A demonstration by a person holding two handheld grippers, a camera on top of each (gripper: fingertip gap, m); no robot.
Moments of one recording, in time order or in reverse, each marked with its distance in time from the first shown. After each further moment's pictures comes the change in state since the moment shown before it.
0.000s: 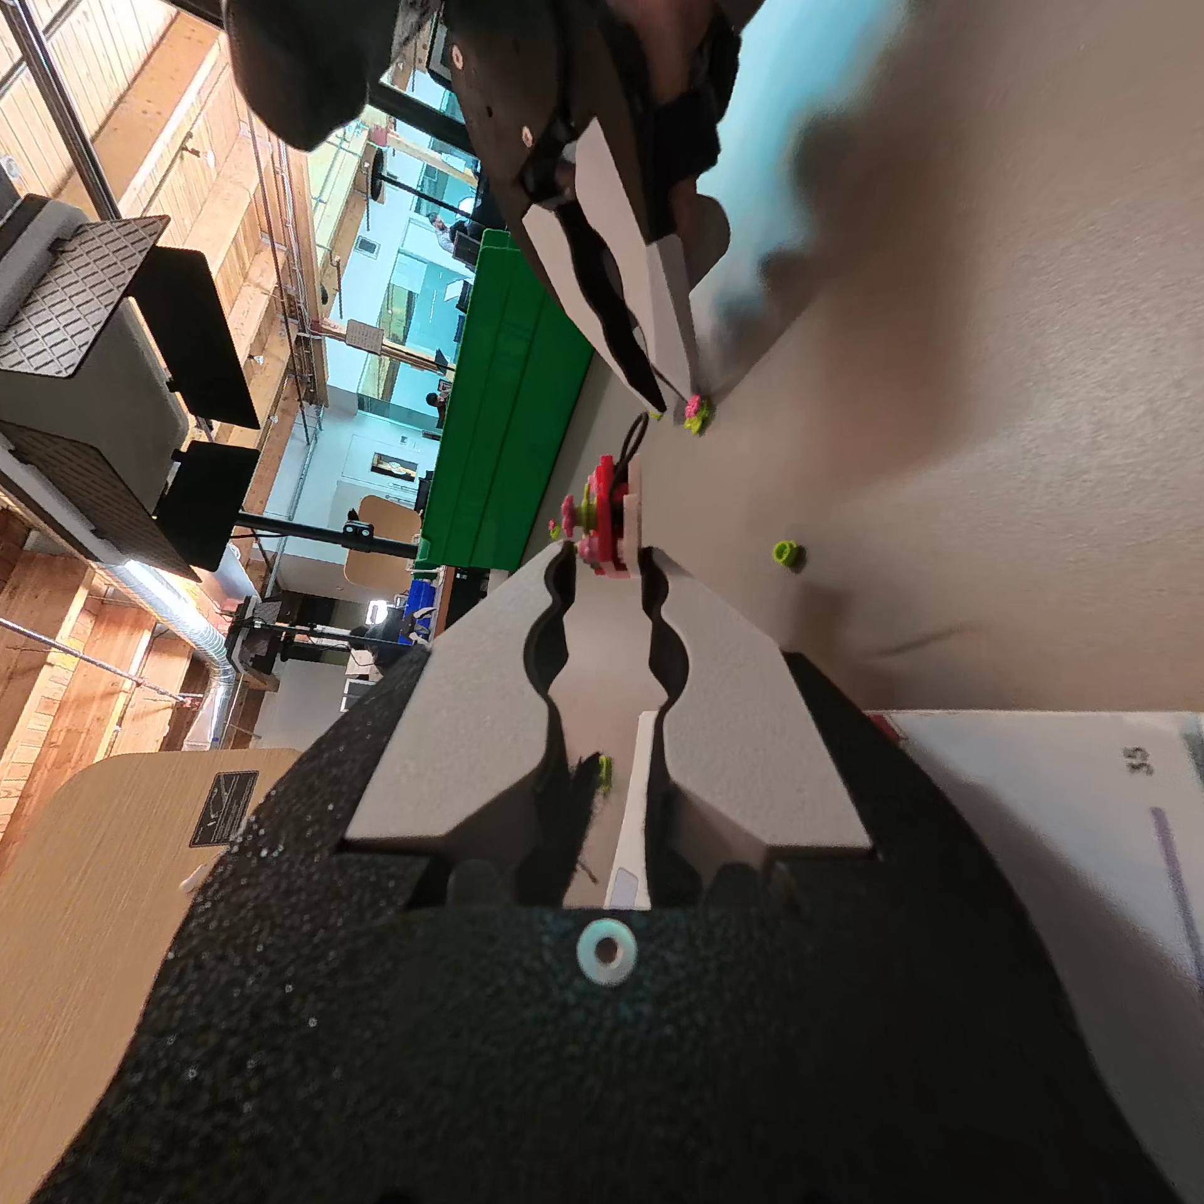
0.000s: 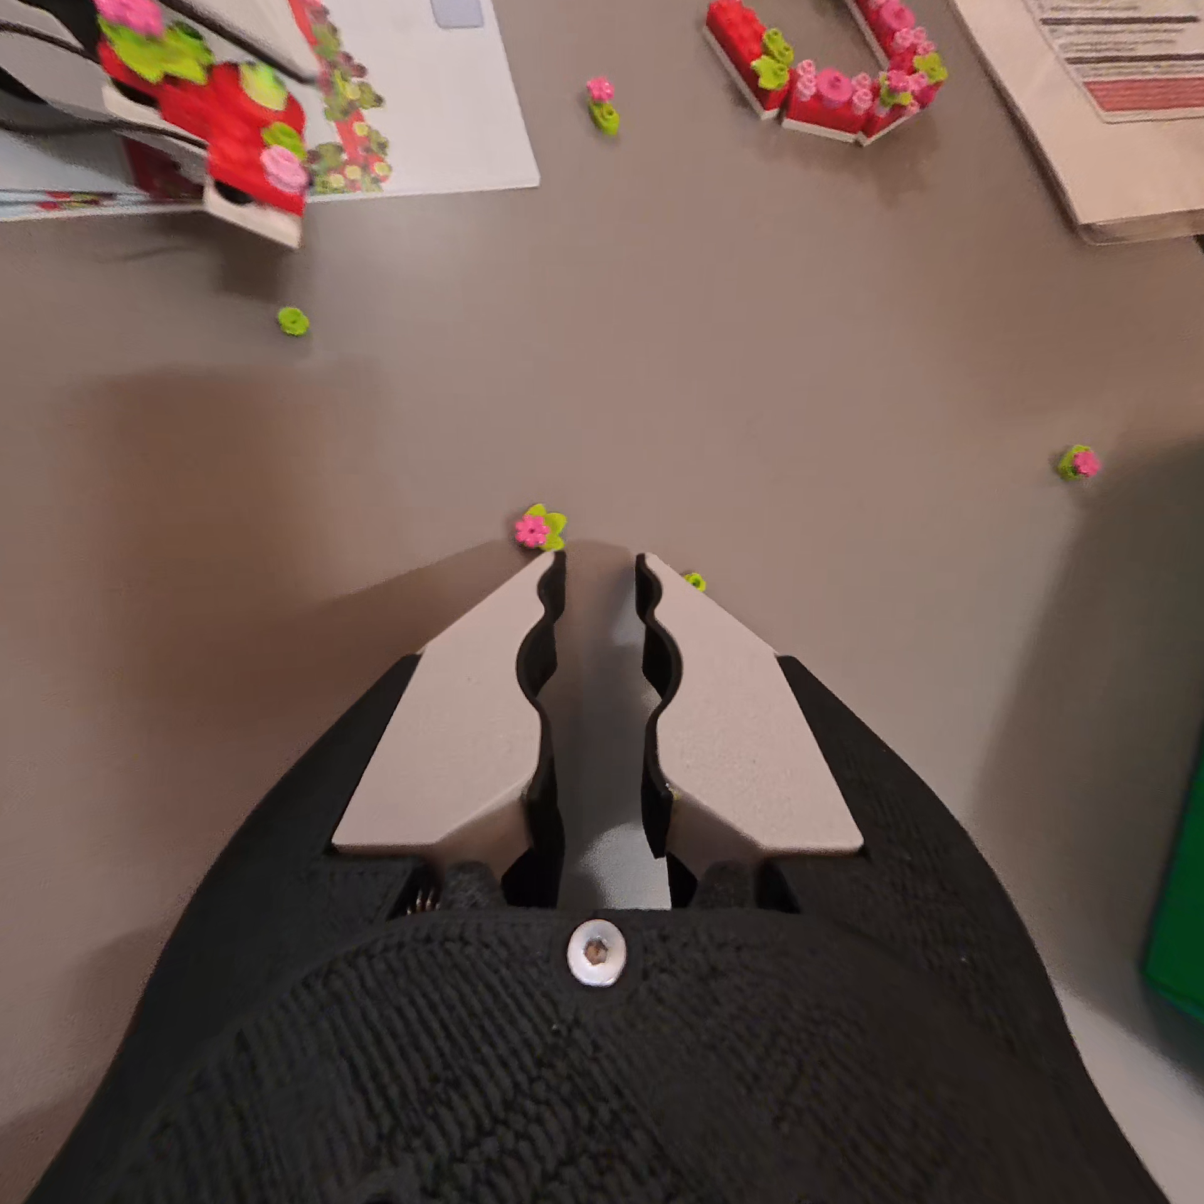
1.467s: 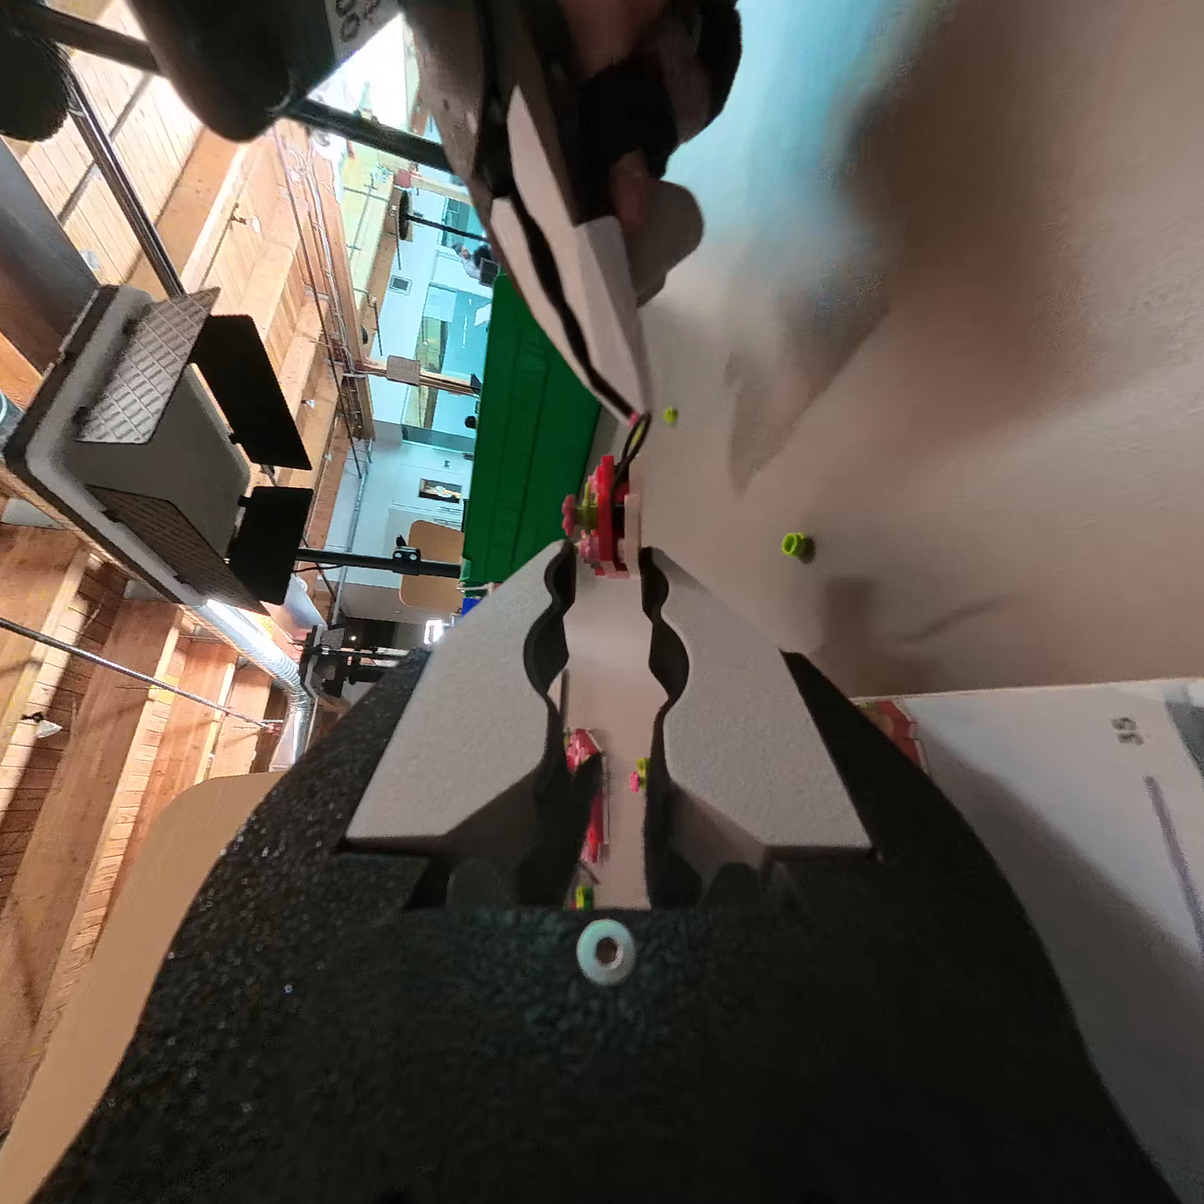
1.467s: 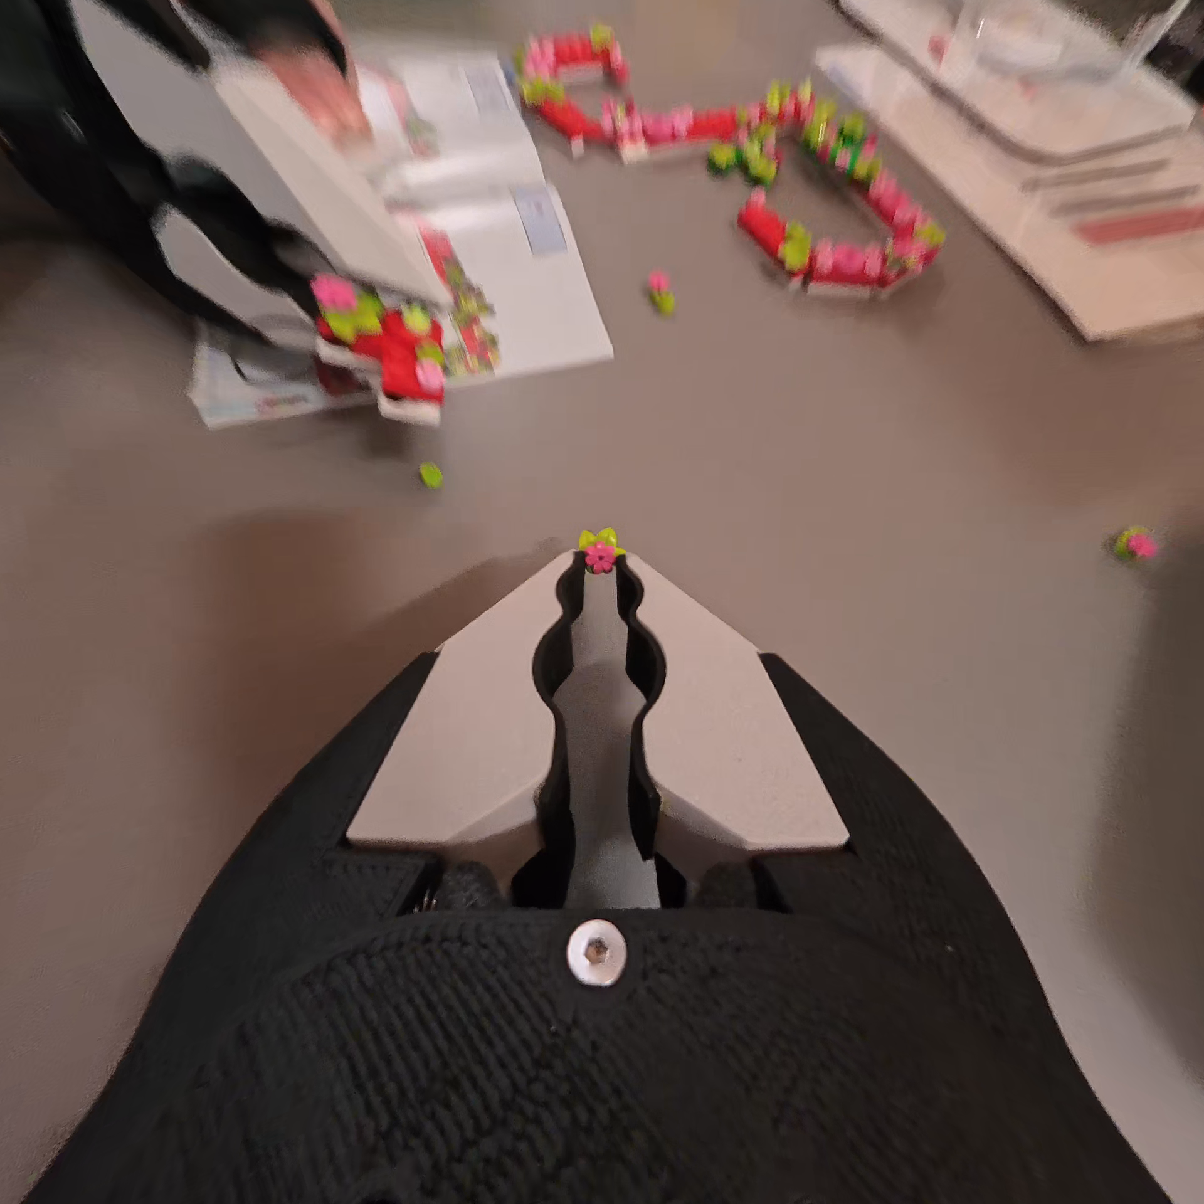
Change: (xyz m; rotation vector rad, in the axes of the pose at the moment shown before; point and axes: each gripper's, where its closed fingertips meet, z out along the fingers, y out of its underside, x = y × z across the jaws) left arm -0.003 -0.005 -0.004 0.011 -0.038 0.118; right arm -0.026 -0.040 -0.011 0.186 -0.065 0.085
